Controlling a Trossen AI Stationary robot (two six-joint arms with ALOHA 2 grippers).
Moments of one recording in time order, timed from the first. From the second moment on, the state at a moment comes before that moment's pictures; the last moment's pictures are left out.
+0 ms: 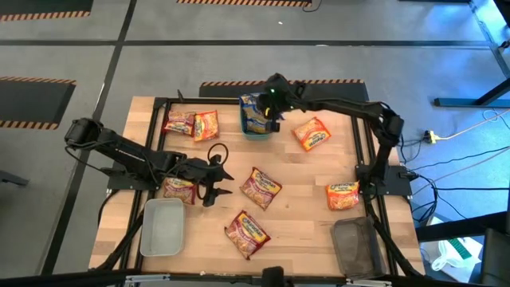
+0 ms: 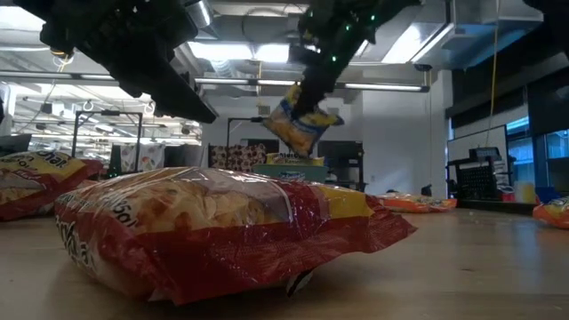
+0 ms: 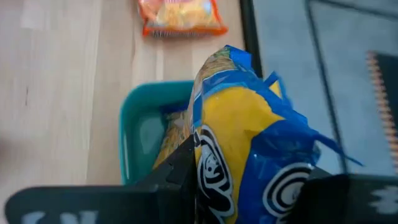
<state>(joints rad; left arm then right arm) -0.19 1.22 0.52 0.15 -0.09 -0.16 -0.44 1.86 1.64 -0.63 -0.04 -0.50</state>
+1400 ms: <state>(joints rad) -0.19 1.22 0.52 0.16 -0.10 -0.15 -0.48 1.90 1.64 -0.67 -0.20 -0.50</state>
